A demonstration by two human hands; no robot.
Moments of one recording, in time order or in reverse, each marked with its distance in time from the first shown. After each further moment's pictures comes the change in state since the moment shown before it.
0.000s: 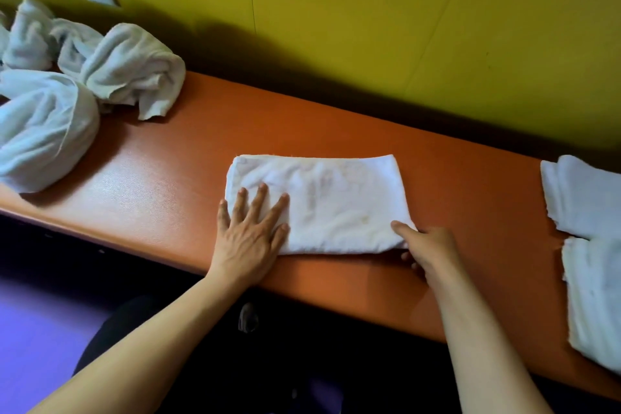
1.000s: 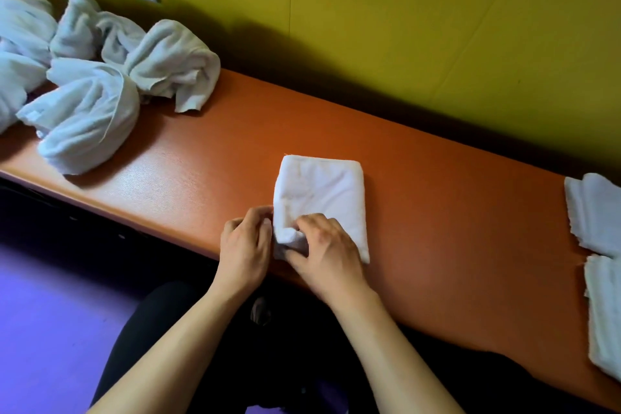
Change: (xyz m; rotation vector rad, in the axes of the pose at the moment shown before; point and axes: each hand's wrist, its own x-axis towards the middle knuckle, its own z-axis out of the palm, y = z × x) left_hand -0.040 -0.026 -0.017 -0.715 0.221 -0.275; right_hand -0.133 -0.044 0.123 -0.614 -0.236 -0.998
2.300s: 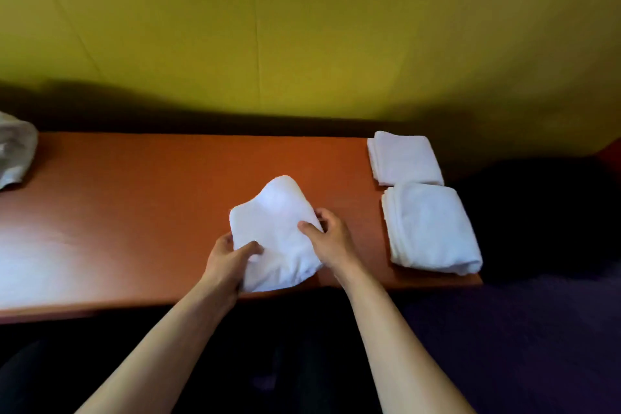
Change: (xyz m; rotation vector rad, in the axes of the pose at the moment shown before) left_hand -0.080 0.179 0.116 -0.578 -0.395 -0.471; right_hand -0.127 0.180 -0.132 0.822 0.371 0.659
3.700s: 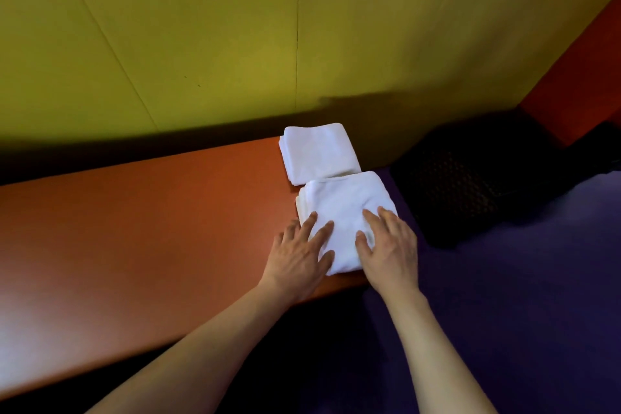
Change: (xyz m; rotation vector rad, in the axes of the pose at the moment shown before) left_hand -0.029 -0.023 0.254 1.554 -0.447 0.946; right_hand -0.009 0.100 -0.237 -0.863 0.493 -0.142
